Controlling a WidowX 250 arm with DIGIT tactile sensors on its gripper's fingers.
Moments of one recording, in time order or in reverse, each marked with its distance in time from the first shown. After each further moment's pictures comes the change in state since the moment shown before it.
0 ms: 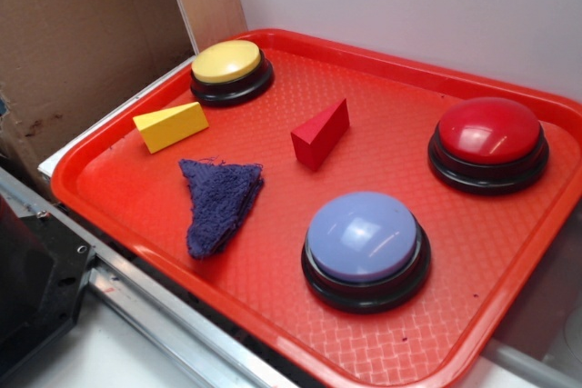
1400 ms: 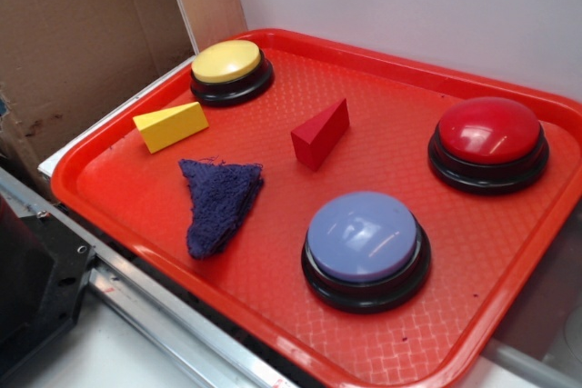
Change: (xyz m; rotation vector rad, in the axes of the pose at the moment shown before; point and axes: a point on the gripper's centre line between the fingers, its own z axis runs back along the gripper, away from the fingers) arm 0.149 -0.050 -0.075 0.052 0.224 -0.291
